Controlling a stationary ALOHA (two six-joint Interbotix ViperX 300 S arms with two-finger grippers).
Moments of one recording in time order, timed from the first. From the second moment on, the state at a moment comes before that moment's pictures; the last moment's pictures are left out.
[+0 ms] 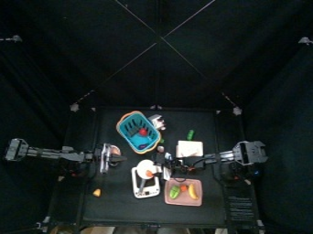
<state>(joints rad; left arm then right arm) -0.02 -0.82 1.25 -0.01 -0.48 0.00 0.01 0.04 0.54 0.20 0.08 0.05</state>
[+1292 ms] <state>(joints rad) -0.02 -0.82 1.26 -0.01 -0.48 0.00 0.00 0.29 0.35 0.14 0.24 0.04</state>
